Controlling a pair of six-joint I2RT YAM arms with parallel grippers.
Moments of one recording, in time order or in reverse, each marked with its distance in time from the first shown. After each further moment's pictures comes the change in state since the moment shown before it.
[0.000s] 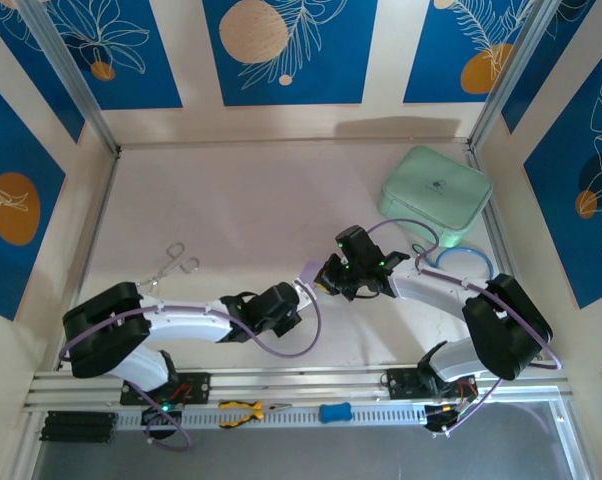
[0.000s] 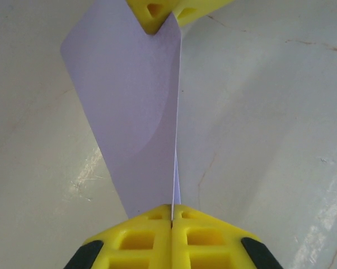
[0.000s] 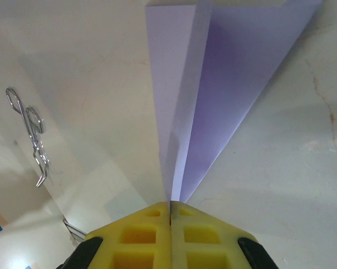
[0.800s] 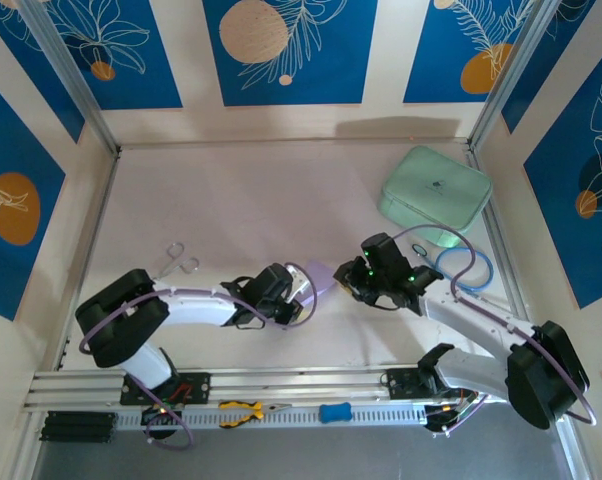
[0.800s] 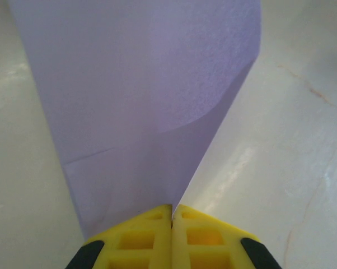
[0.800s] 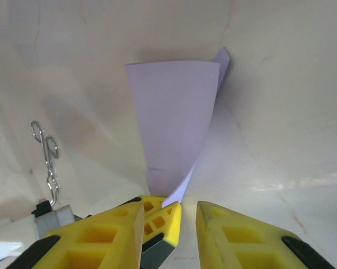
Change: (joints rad) left arm 0.171 0.104 0.037 0.033 0.418 -0.284; right arm -0.059 -0.314 -0.123 -0.120 0.138 0.000
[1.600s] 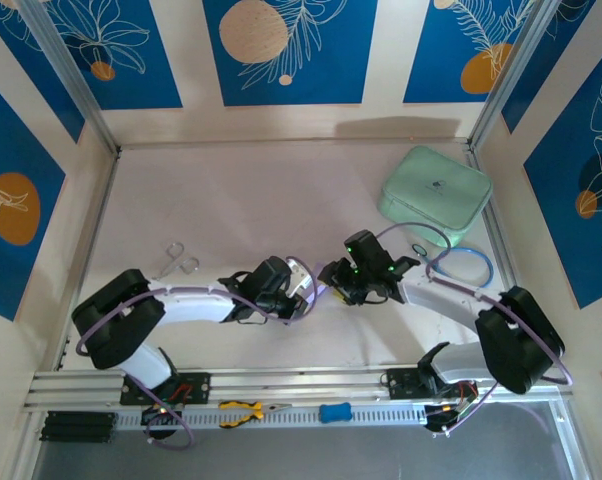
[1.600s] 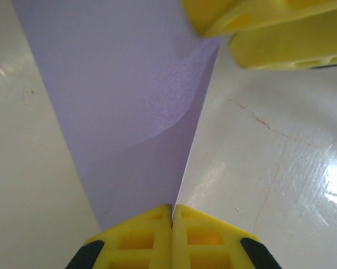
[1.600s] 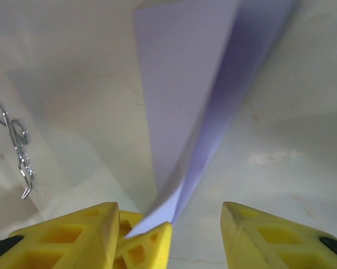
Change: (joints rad) left arm 0.016 -0.027 0.018 0.023 0.071 0.017; right arm 0.040 0.245 0.080 0.067 -0.091 -0.023
